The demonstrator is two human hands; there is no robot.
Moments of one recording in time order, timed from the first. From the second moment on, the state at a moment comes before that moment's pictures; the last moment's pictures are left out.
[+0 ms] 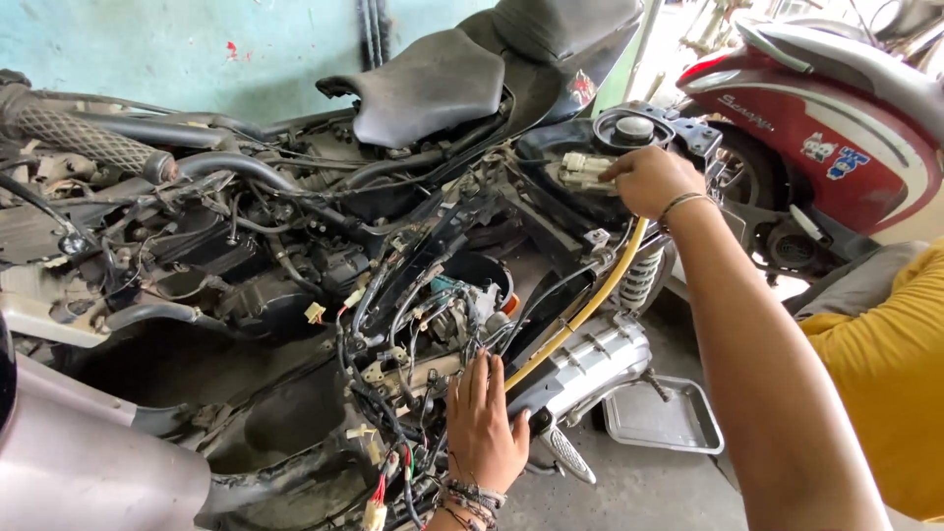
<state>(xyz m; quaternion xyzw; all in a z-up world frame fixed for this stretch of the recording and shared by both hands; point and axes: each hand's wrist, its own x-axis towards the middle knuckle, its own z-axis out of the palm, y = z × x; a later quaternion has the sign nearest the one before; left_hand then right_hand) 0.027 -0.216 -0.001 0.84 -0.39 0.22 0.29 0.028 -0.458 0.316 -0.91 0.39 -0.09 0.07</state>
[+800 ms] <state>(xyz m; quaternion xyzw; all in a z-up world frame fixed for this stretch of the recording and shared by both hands) 0.030 -0.221 -0.008 0.84 -0.38 0.23 0.30 0.019 -0.451 0.323 -0.90 0.42 -0.11 0.03</state>
